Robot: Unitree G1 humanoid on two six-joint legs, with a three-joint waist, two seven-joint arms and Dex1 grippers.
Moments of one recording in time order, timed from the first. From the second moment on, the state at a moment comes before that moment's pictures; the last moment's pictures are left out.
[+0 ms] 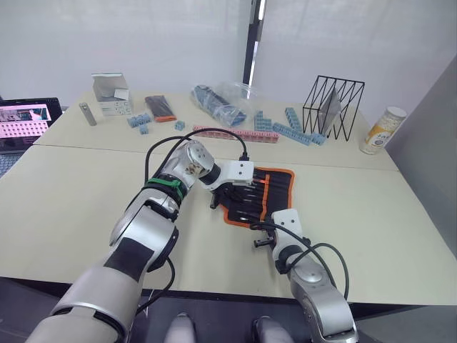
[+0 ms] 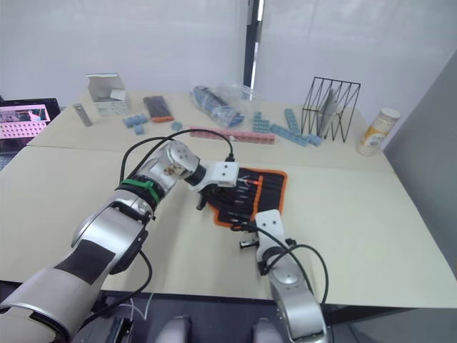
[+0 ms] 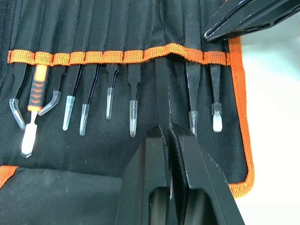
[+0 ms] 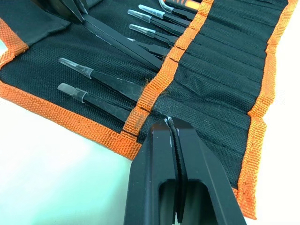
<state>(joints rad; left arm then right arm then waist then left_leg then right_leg) -1.29 0.18 -0.42 1.19 0.28 -0.13 -1.32 0.01 -0.02 0.23 -0.47 -0.10 0.77 0.03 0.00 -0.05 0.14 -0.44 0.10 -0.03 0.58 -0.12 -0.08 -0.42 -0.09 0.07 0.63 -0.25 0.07</state>
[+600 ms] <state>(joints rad) -1.30 0.06 -0.41 1.29 0.34 -0.15 -1.16 0.03 -0.01 0.23 -0.50 -0.12 0.79 0.03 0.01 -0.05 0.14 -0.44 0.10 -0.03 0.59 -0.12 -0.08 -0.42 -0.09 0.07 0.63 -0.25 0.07</state>
